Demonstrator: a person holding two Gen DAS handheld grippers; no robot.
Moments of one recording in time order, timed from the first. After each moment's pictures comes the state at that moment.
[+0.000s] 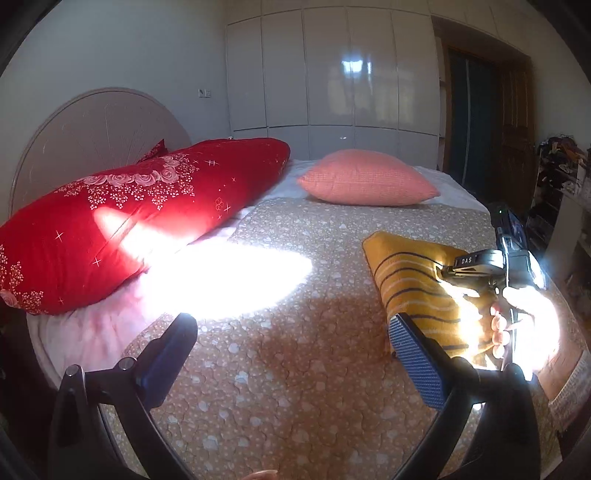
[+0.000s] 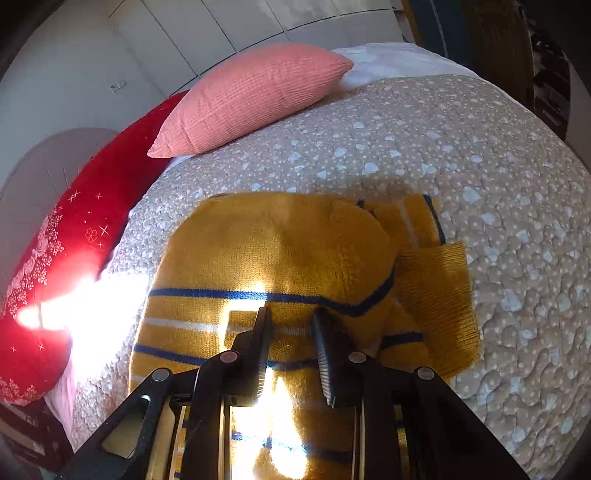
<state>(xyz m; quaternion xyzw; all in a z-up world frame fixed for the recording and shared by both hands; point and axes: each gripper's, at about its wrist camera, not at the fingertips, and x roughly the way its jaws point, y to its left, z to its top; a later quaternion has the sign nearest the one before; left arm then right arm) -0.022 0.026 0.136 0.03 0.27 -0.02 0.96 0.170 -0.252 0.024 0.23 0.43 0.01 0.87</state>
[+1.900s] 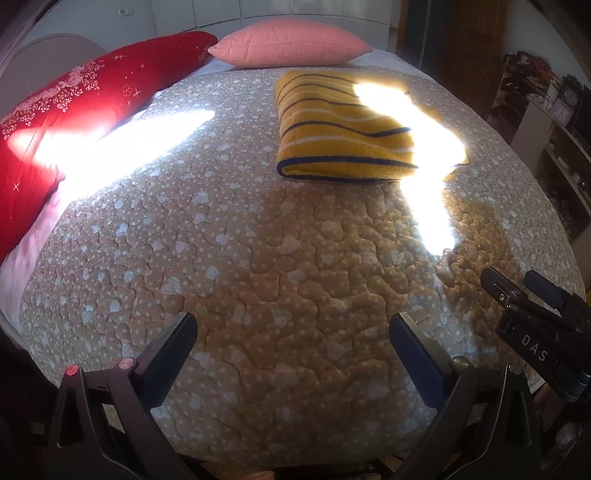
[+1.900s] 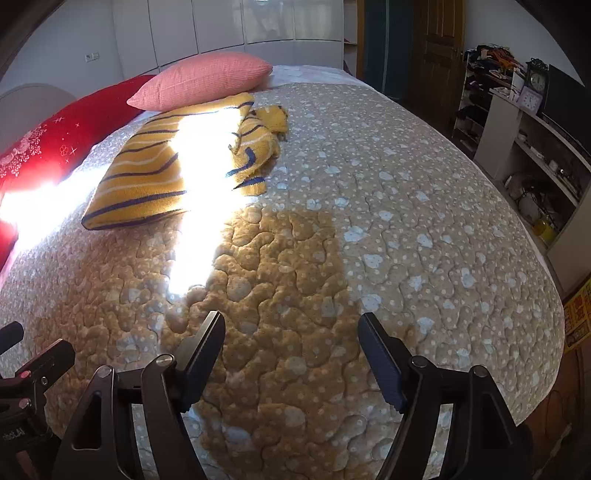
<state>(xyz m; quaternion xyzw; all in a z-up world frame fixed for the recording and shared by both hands) -0.050 -0.044 0.027 0.07 0.49 -0.11 0.86 -0.095 -0.216 0.005 0.10 0.43 -0.15 0.88</state>
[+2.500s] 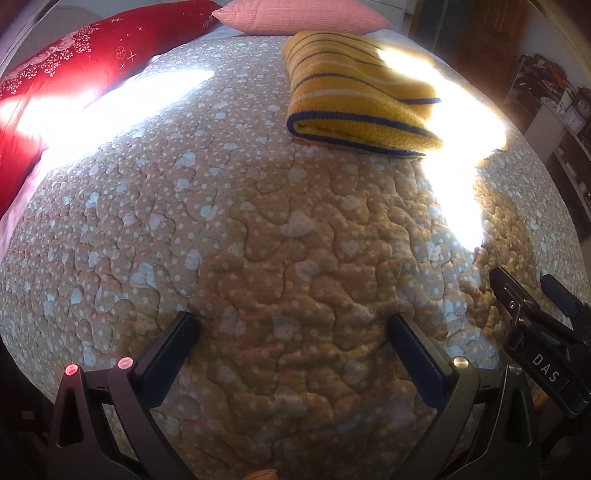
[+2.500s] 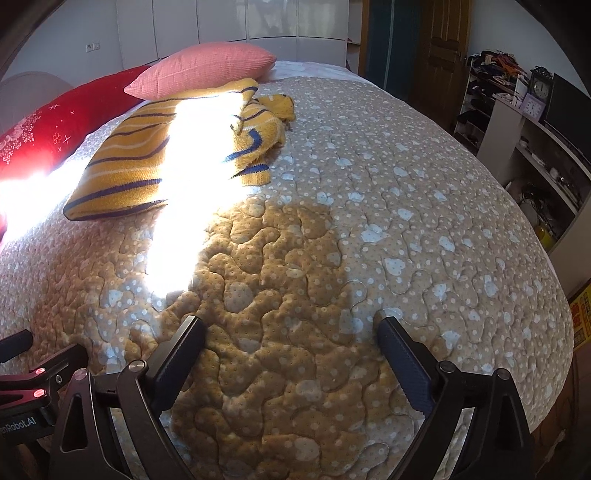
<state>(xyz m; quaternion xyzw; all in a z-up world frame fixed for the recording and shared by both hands) -0.026 -0.041 -0.007 0.05 0.52 -0.11 0.84 -0.078 -0.212 -0.013 0.08 0.44 -0.15 0.88</state>
